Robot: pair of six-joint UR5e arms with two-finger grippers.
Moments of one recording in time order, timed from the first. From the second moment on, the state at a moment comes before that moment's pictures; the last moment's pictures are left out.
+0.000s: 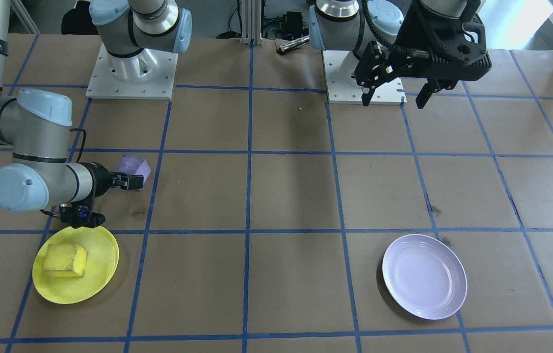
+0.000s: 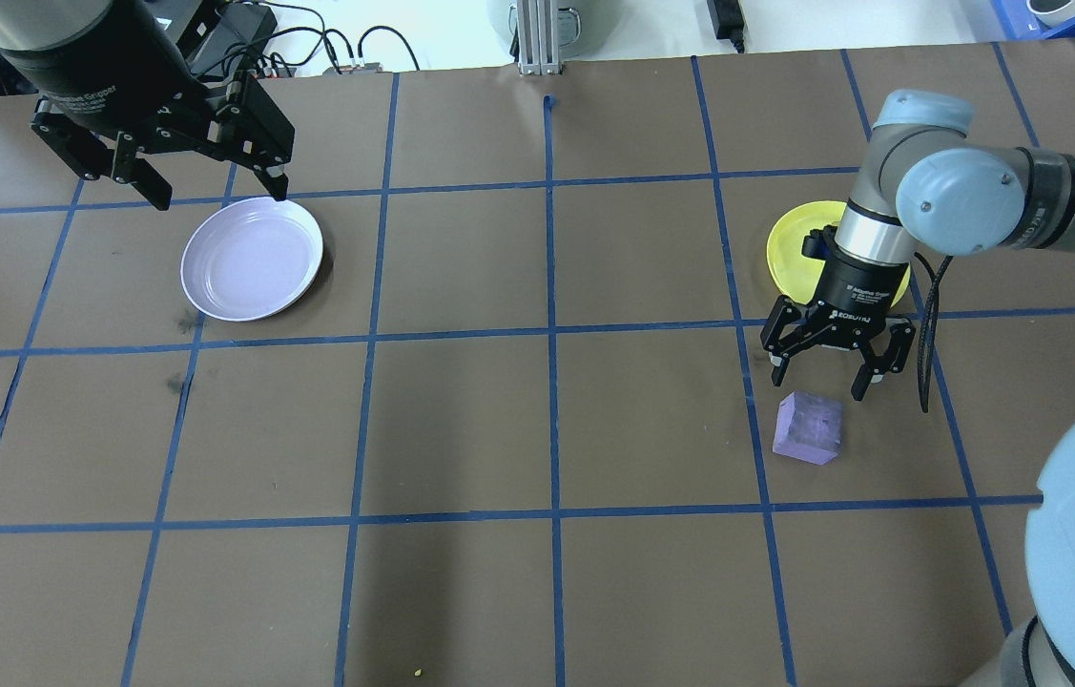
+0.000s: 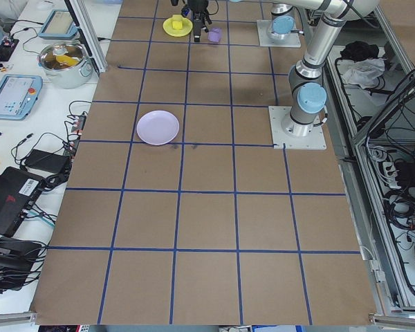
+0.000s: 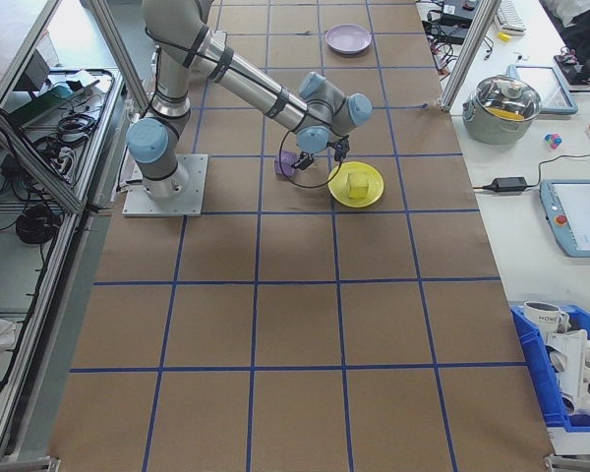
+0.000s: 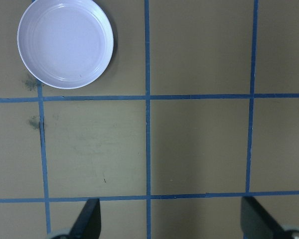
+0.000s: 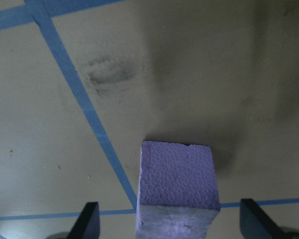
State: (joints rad) left arm -1.57 -1.54 -1.44 -1.69 1.54 -0.01; right arm 1.38 -1.19 1.79 -1.57 -1.51 -0.01
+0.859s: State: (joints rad) left arm -1.57 -1.54 -1.44 -1.69 1.54 0.00; right arm 1.38 -1.19 1.88 -1.58 -1.56 -0.01
